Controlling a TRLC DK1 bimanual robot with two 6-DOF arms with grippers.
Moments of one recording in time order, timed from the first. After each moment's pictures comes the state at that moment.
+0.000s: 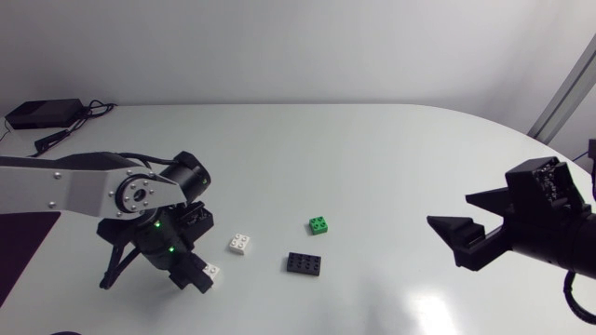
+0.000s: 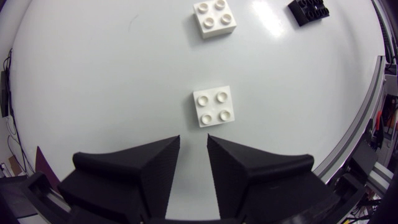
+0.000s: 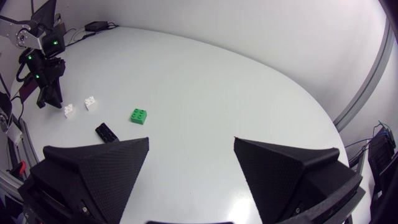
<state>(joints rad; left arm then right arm) -0.46 1.54 0.82 -0.80 -0.05 0.18 0.17 0.64 0.58 -0.51 -0.15 -0.25</state>
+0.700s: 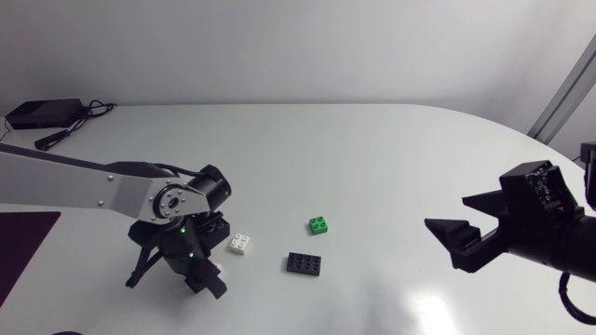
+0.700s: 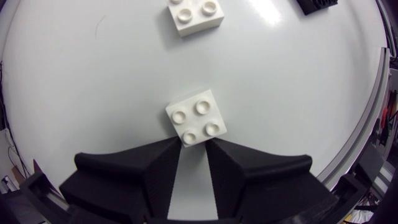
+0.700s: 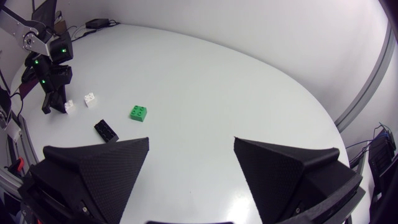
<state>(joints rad) -0.50 1.69 0.85 -0.74 -0.04 0.19 0.17 0.65 0.57 -0.49 -0.15 -0.25</state>
